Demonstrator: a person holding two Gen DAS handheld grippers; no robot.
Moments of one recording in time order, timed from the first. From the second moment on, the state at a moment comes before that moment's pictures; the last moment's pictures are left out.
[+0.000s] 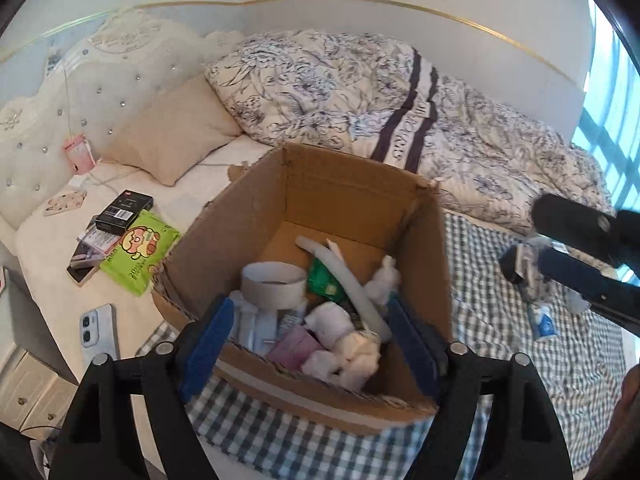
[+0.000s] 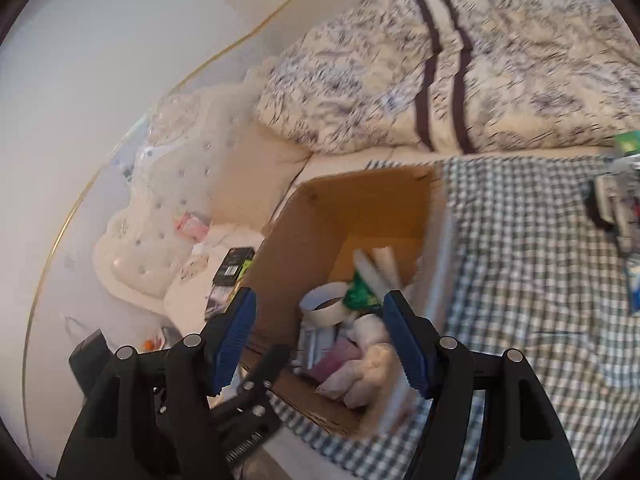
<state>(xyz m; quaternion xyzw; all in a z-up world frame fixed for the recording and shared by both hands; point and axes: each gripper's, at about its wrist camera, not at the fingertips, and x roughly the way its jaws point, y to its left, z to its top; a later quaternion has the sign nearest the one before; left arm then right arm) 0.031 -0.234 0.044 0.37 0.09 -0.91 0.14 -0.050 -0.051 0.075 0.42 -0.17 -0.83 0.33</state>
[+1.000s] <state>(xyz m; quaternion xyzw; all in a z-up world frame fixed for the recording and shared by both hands) 0.080 -0.003 0.074 0.43 0.06 -0.90 0.00 0.131 0.289 0.117 0.36 -0.18 -0.91 0.07</state>
